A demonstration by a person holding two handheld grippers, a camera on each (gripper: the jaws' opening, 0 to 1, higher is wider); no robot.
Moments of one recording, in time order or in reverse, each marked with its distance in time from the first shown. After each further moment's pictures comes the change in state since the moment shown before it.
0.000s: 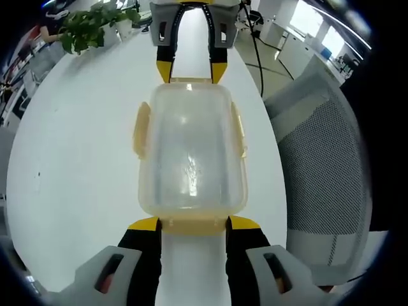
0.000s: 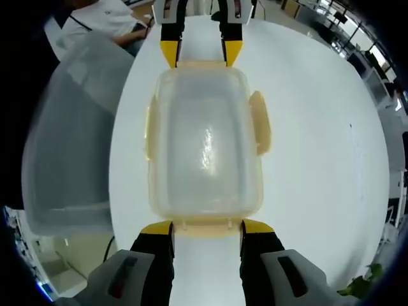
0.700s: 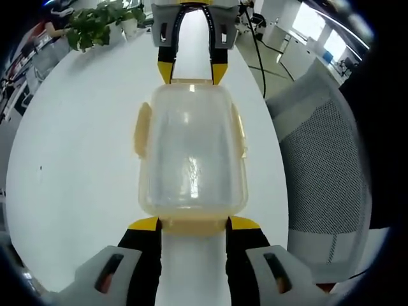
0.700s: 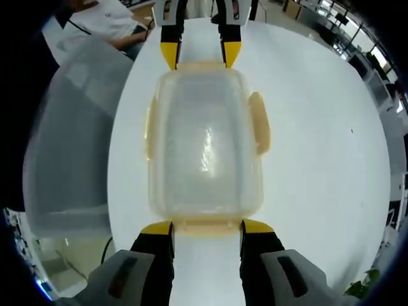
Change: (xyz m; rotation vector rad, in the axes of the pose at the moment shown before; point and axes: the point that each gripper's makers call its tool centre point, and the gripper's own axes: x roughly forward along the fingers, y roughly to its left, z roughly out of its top) left arm -0.006 0.005 -0.005 -0.018 -0.020 -0.005; right arm 0.000 -0.008 0.007 -0.006 -0.009 0.017
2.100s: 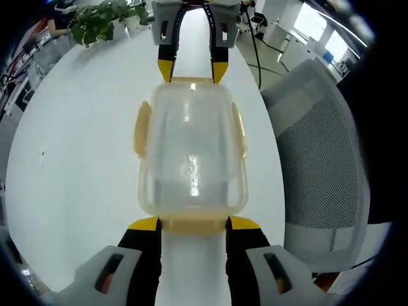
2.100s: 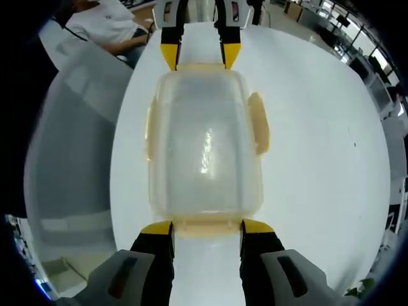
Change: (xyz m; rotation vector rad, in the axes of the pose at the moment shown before) left arm -0.012 -0.006 -0.032 -0.015 0.015 0.000; right arm 0.005 0.004 0.034 -0.009 -0.007 0.002
